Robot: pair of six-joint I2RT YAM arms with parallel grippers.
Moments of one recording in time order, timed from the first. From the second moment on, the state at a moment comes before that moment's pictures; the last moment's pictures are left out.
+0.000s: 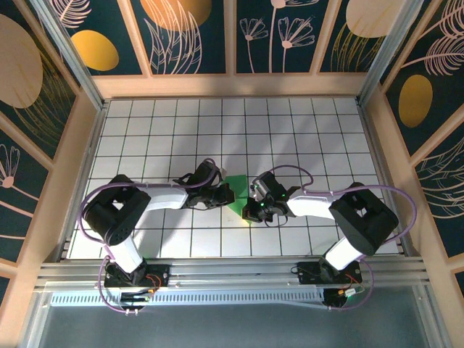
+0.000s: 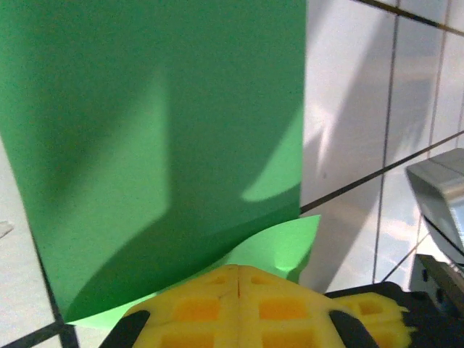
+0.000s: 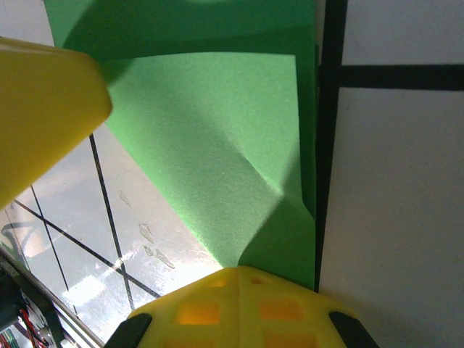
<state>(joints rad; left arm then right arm) -0.71 1.73 0.77 0.06 0.40 -0.89 0.77 1.57 0.63 -0.12 -0.41 0.86</state>
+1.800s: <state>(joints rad) -0.71 1.77 0.80 0.01 0.38 -0.89 0.78 1.68 0.74 -0.06 -0.42 0.92</state>
